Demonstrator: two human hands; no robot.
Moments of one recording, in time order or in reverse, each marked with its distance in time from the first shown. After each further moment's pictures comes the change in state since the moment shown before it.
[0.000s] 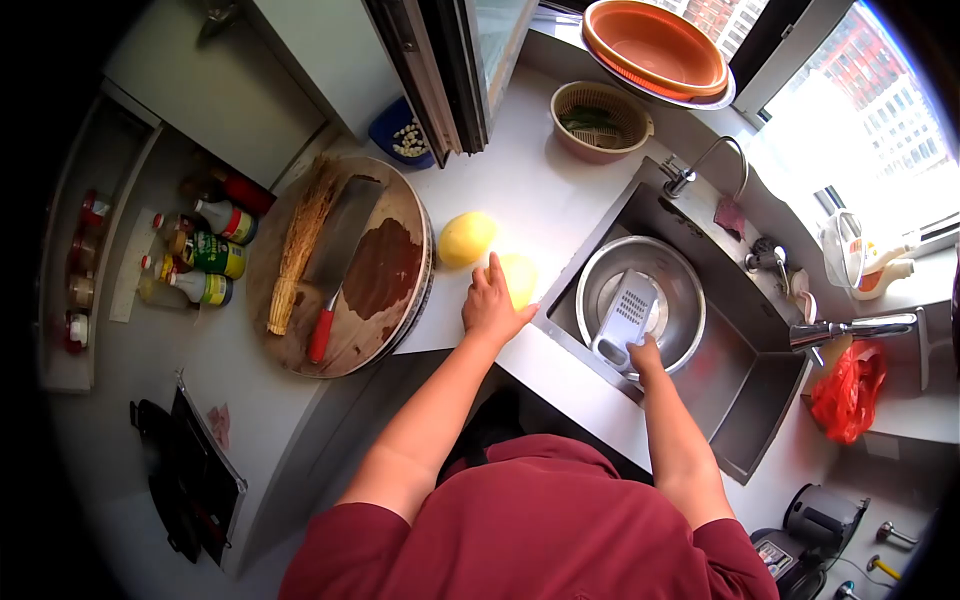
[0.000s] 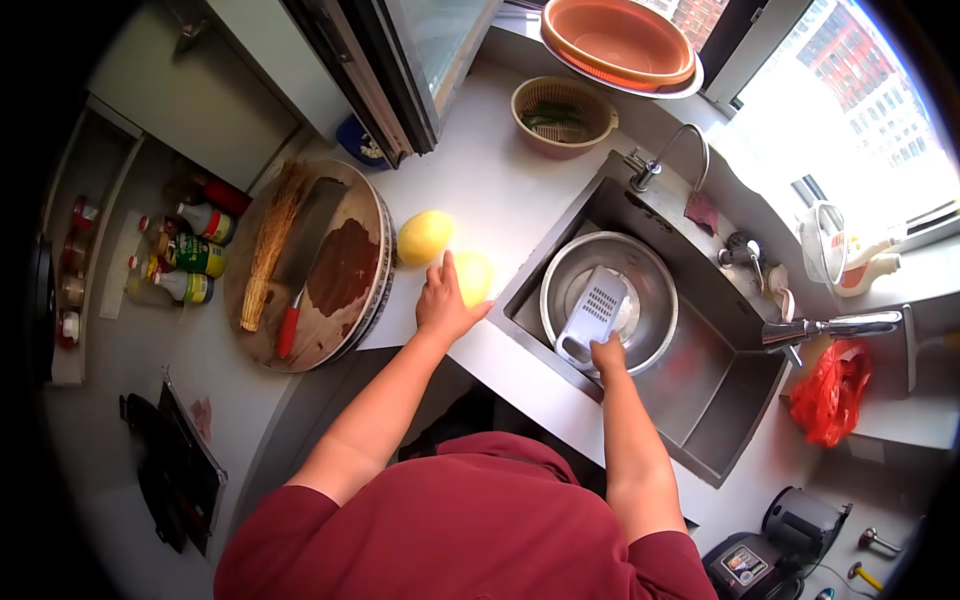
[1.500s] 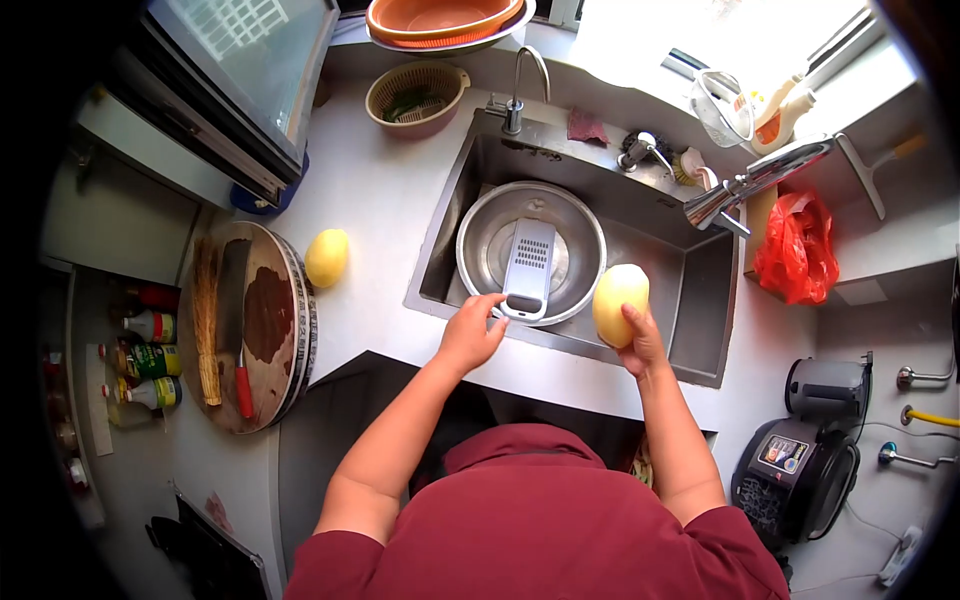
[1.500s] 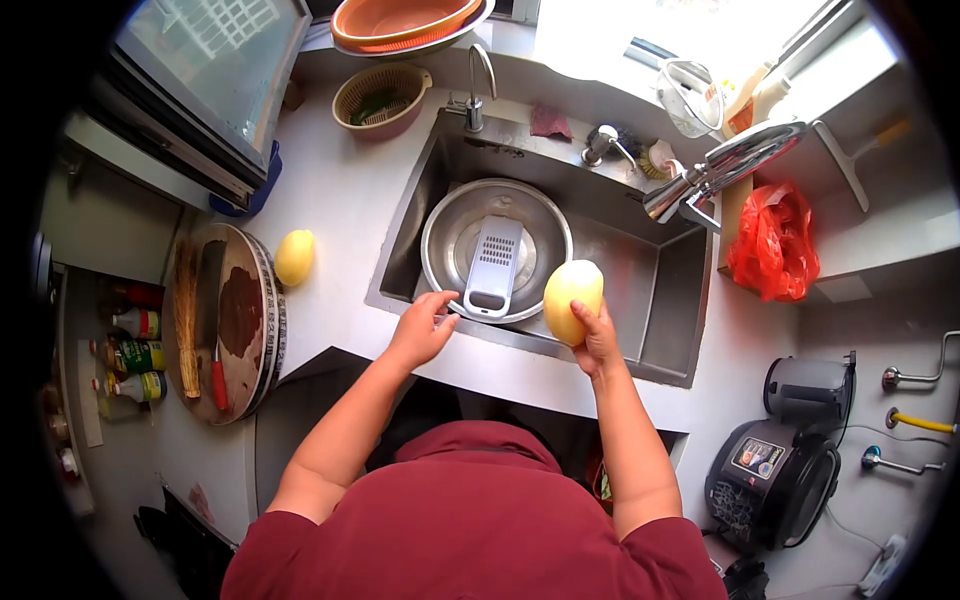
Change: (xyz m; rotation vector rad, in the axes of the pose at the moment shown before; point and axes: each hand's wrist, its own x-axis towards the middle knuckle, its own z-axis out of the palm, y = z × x) left_hand -0.087 0.086 0.076 -0.449 -0.385 0.592; right_hand -0.156 0.027 -0.173 1.393 -0.218 -0.045
